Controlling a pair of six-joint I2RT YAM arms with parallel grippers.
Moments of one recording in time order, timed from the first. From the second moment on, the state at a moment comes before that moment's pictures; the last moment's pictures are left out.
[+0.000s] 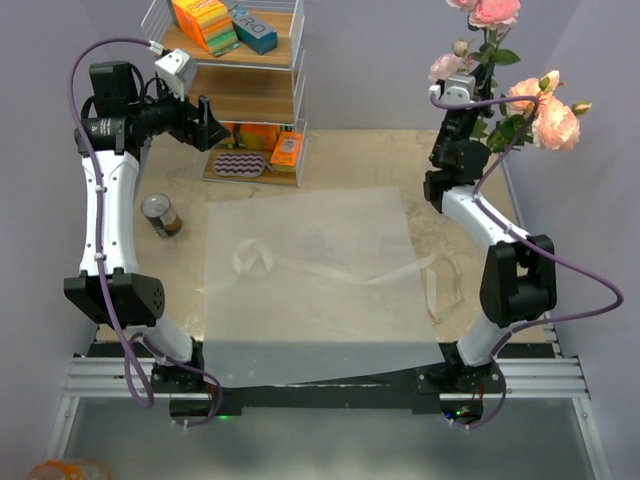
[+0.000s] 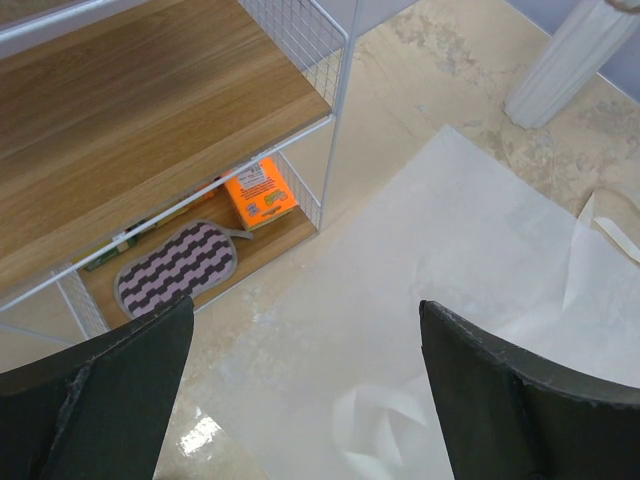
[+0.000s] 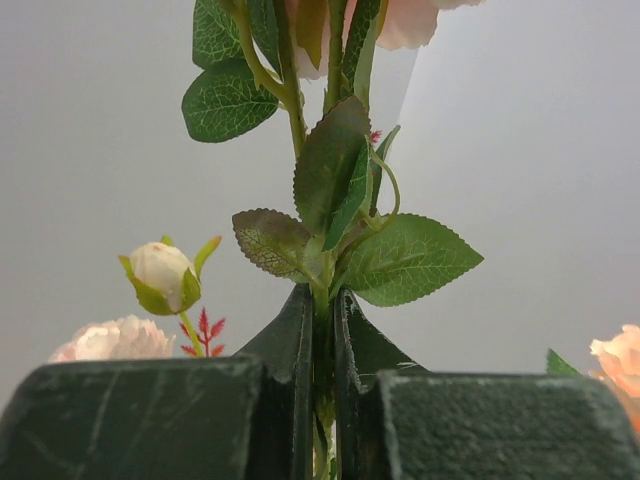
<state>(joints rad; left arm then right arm) 0.10 1.66 2.02 -0.85 0.78 0.27 0.22 1.70 1.31 1.27 0.44 -0.80</state>
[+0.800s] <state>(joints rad) 0.10 1.66 2.08 -0.86 0.81 0.26 0.28 1.47 1.14 1.28 0.98 -0.78</state>
